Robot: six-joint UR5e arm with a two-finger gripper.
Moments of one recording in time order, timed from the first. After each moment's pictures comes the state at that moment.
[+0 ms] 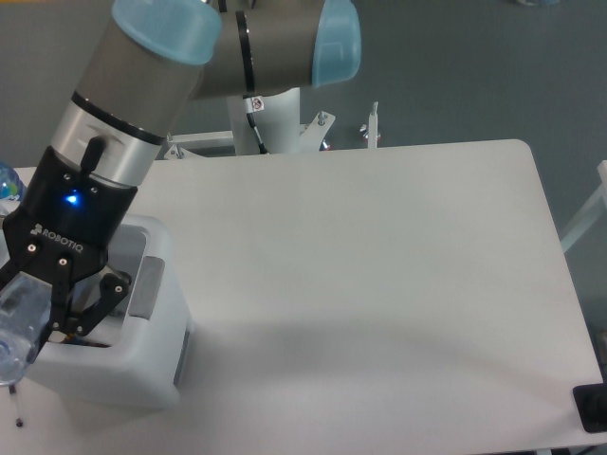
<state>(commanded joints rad) 2.13 -1.94 -1.22 -0.77 0.93 0.06</state>
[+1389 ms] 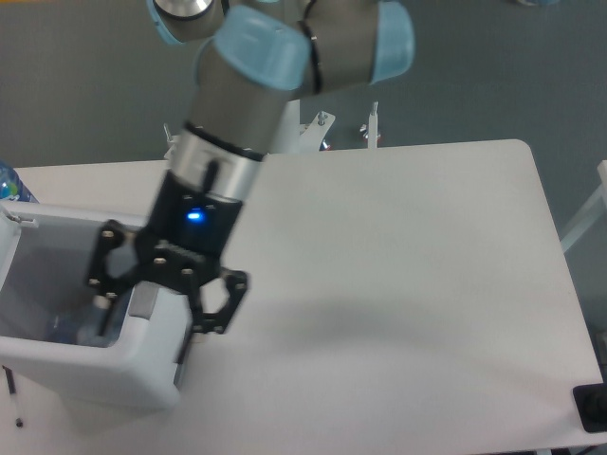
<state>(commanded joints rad) 2.39 -1.90 -1.33 -0.77 0.92 0.23</state>
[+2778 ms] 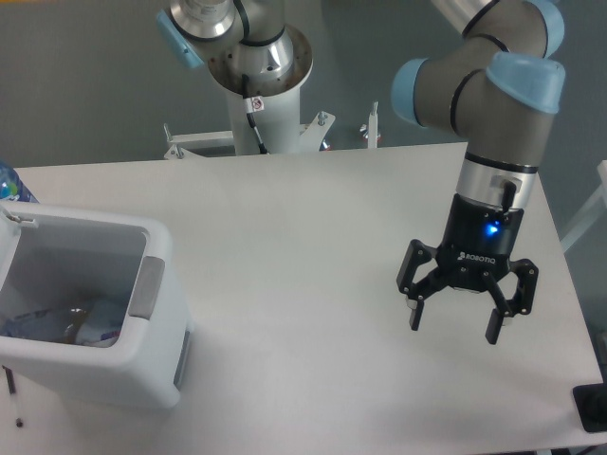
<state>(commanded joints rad) 2.69 -2.00 -1.42 -0.80 1.10 0.77</state>
